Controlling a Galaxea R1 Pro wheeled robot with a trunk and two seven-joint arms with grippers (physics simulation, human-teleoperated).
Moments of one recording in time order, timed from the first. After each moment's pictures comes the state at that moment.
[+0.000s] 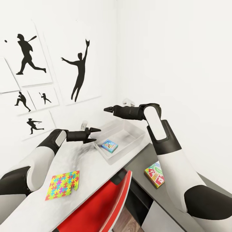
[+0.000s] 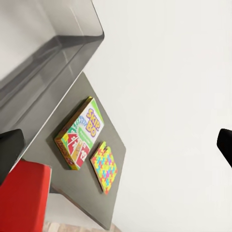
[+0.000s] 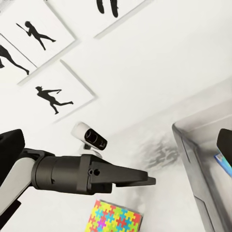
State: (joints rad) left arm -1.19 0.08 0.25 -0.36 0.18 1.04 -0.87; right arm -1.10 0.14 0.24 -1.28 -0.94 1.04 -0.20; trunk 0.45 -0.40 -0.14
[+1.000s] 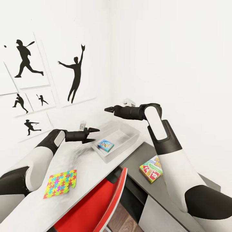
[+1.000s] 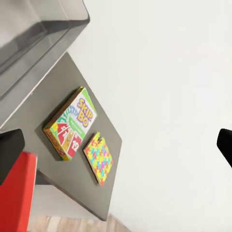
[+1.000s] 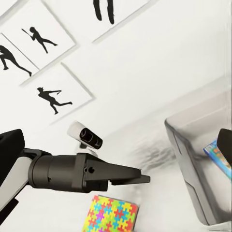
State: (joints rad) left arm -1.19 0.09 0.25 -0.36 0.18 1.04 -0.88; right arm -1.10 0.13 0.24 -1.28 -0.94 1.04 -0.20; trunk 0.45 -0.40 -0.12
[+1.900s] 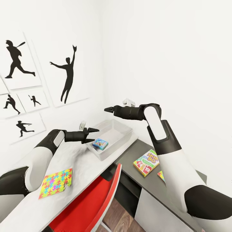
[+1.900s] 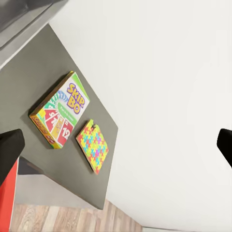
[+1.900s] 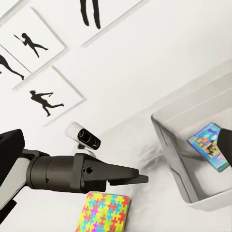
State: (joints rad) left arm -1.19 0.10 0.25 -0.36 0.18 1.04 -0.88; right arm -1.10 0.14 0.24 -1.28 -0.94 1.03 -0.21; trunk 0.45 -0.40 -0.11
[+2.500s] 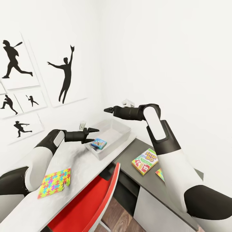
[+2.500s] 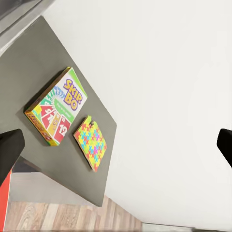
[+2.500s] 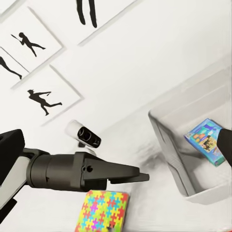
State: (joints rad) left arm -1.19 0.10 0.25 -0.36 0.18 1.04 -0.88; right arm -1.10 0.14 0.24 -1.27 -0.94 1.04 -0.21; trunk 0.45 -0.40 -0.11
